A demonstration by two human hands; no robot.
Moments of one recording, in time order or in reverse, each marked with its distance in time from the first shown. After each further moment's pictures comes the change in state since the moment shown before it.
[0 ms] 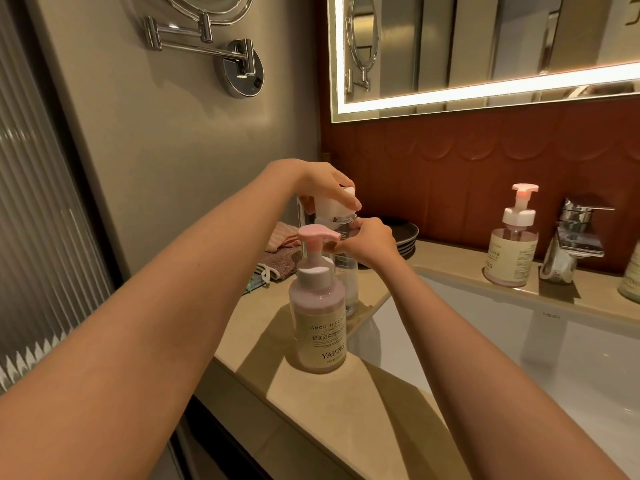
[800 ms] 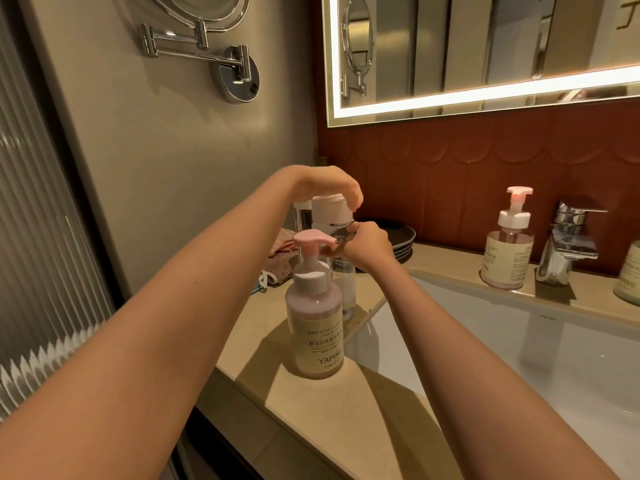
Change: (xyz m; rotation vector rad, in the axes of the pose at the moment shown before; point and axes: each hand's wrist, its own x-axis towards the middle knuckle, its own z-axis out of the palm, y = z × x) left_hand 0.008 0.007 0.002 -0.209 -0.062 0.104; right_hand -0.003 -0.001 -0.001 0.036 -0.009 0.020
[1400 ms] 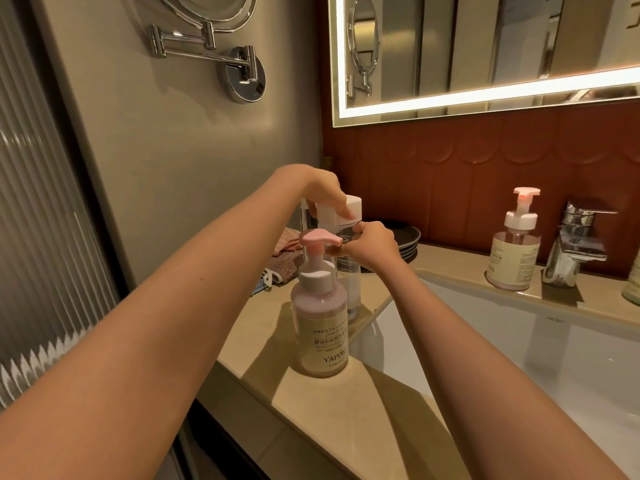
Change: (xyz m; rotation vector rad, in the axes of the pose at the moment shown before) left_hand 0.000 -0.003 -0.003 0.464 0.049 -0.174; right_hand -0.002 -0.001 -0.001 -0.001 0.000 -0.010
